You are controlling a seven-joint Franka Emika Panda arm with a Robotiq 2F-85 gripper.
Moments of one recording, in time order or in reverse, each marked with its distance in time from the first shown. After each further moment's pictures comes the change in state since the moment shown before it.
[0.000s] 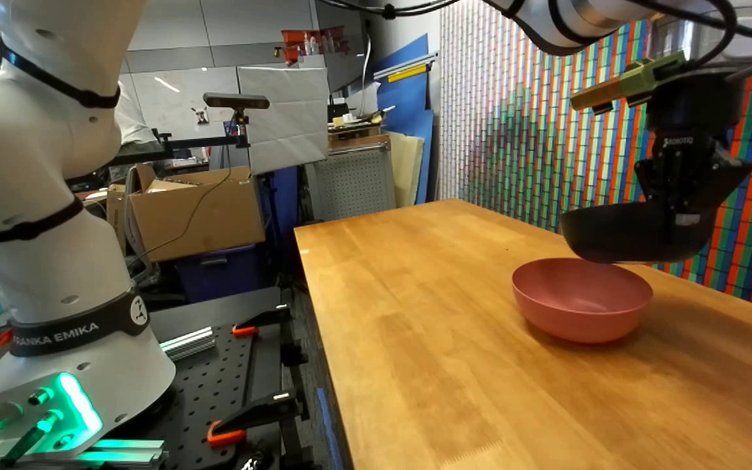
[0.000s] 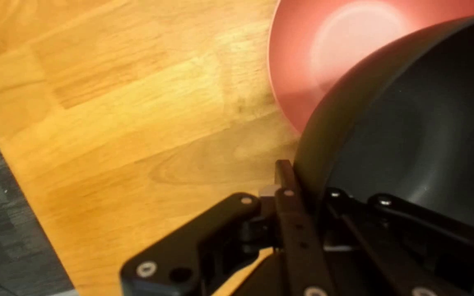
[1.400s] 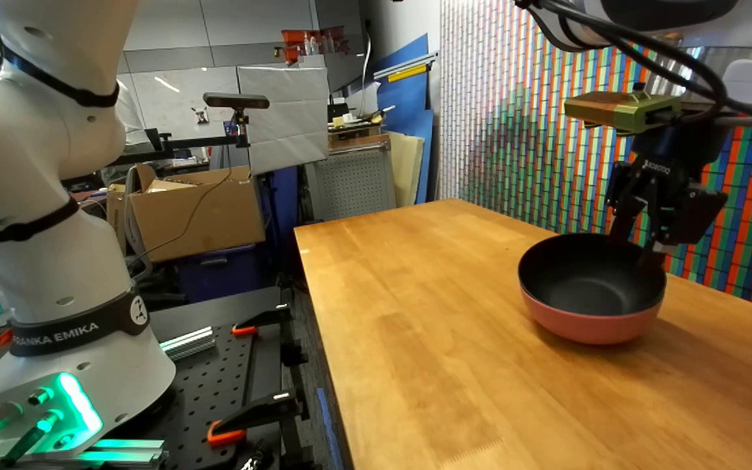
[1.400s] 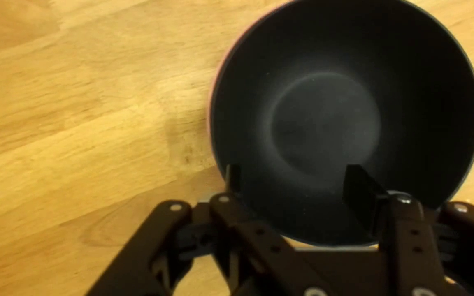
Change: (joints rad) arm -0.070 -0.006 0.044 -0.060 0.195 -0.019 -0.151
